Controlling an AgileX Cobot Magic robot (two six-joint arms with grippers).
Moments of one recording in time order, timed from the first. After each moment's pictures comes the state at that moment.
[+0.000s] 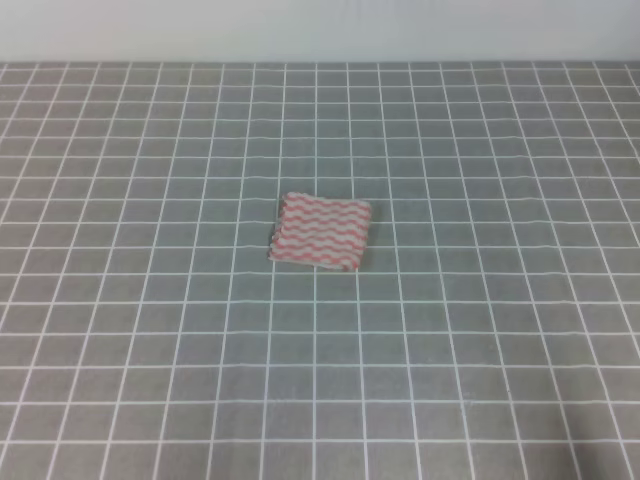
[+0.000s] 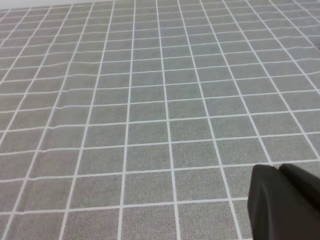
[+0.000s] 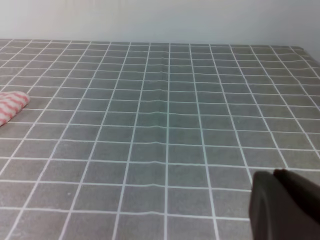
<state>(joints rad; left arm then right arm) -0.04 -0.02 0.01 -0.07 0.35 0.16 0.05 -0.01 0.00 0.02 0.28 0.02</state>
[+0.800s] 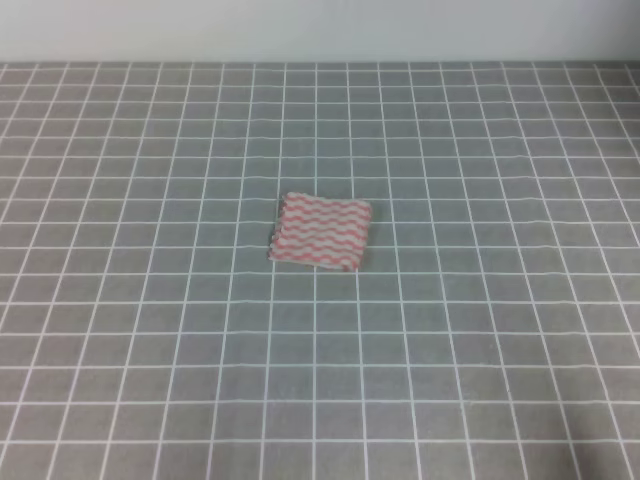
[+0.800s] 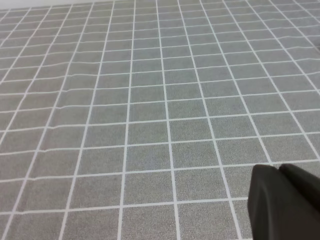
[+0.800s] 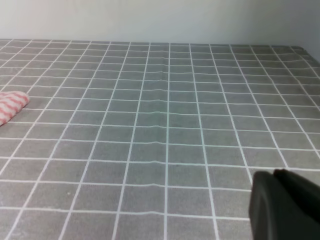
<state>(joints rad) -0.04 -0.02 0.02 -0.07 0.35 0.16 0.05 -0.01 0.00 0.02 0.28 0.02</state>
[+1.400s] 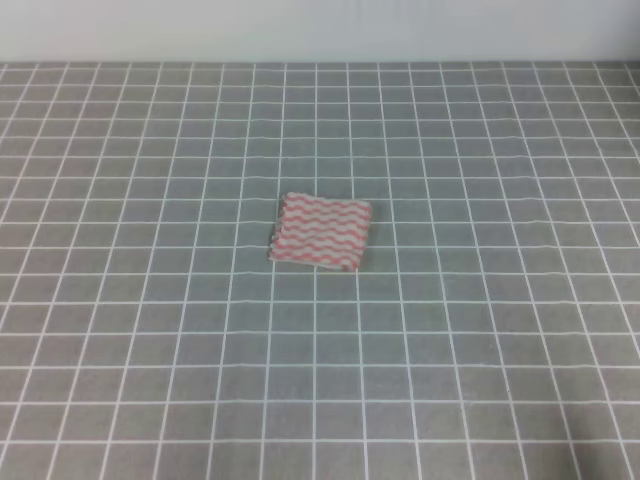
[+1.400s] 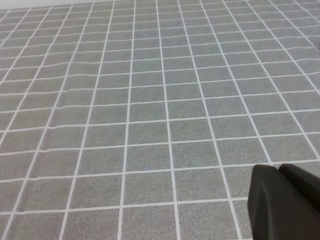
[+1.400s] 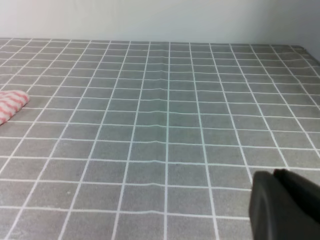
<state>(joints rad) -0.04 -0.02 0.01 -0.07 0.36 0.16 0.05 -0.02 0.01 0.02 0.28 0.02</state>
